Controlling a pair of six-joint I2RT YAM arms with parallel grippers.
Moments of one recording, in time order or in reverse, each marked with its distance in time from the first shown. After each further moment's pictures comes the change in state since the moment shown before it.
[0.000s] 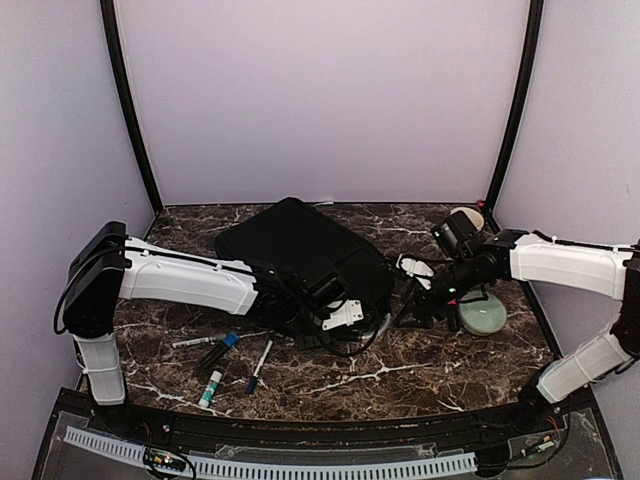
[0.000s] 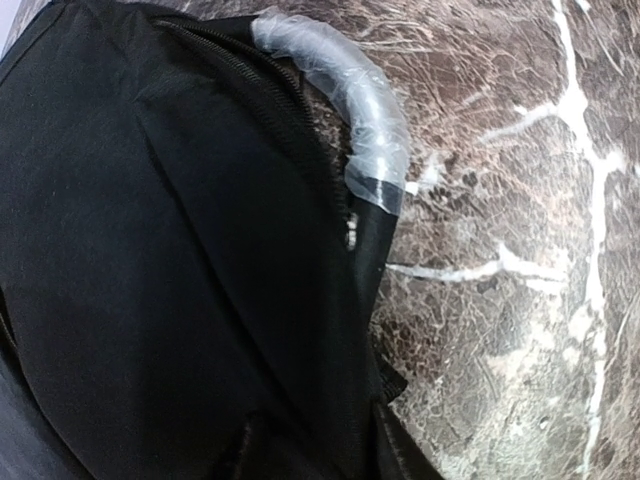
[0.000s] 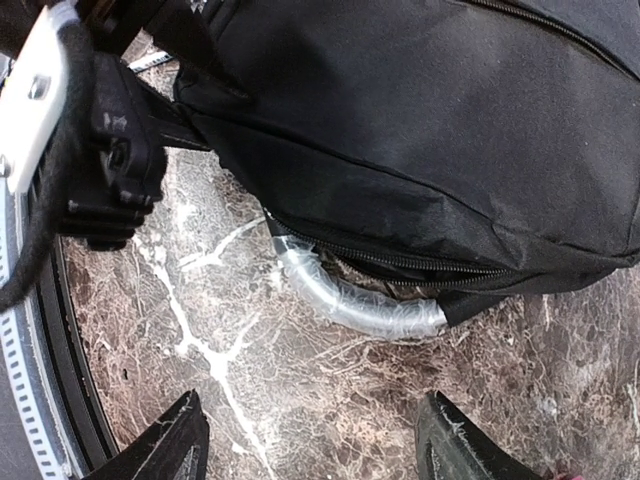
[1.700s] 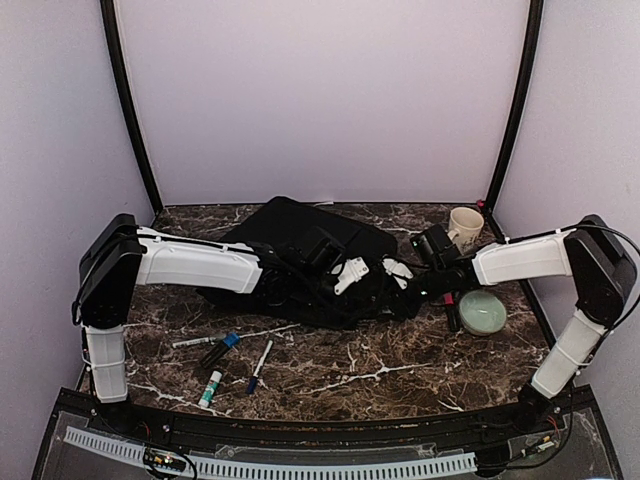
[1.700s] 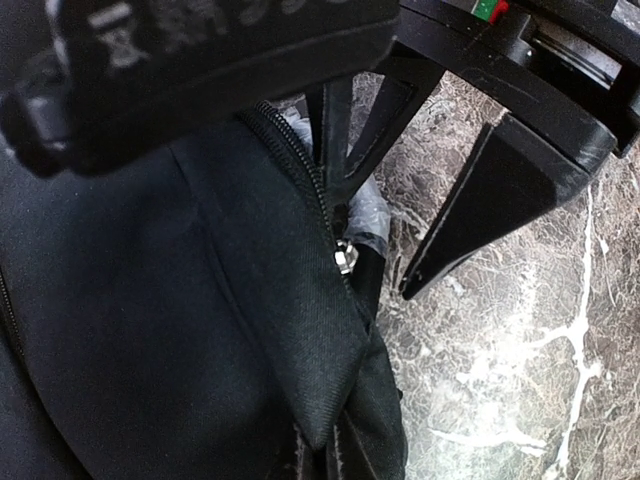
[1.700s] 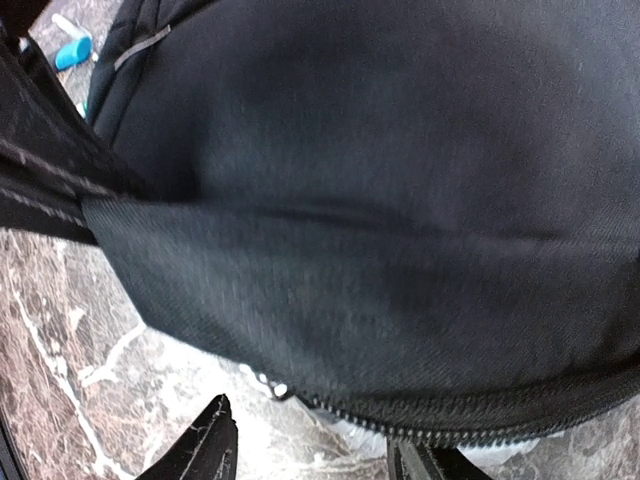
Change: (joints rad) left arm 0.114 0.069 0.088 0.219 0.209 -0.184; right arm -0.002 0.267 -0.030 0.395 0.037 0.168
